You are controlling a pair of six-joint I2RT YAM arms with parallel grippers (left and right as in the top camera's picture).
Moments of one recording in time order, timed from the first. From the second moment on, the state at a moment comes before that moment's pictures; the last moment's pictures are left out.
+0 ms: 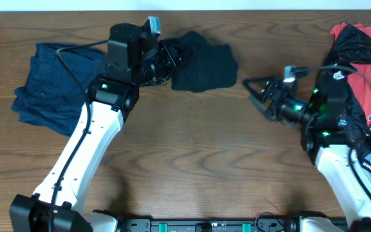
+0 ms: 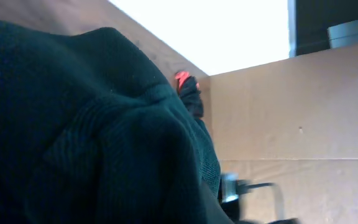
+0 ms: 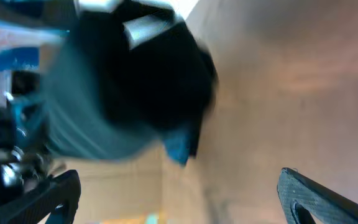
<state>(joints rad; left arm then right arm) -0.29 1.50 1.27 -0.20 0.59 -1.00 0.01 1.31 0.63 0.25 -0.97 1.09</state>
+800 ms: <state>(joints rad) -0.34 1.50 1.27 -0.20 0.59 -1.26 0.14 1.34 0.53 0.74 -0.89 1.33</state>
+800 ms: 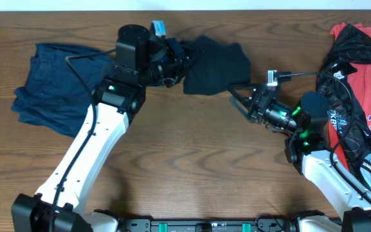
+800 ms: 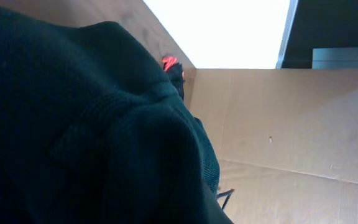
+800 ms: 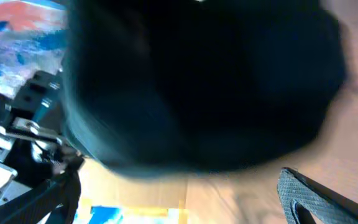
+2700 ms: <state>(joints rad) -0.38 1.50 1.27 -0.24 0.58 -1.30 0.24 1.37 0.53 0.88 -0.50 1.39</state>
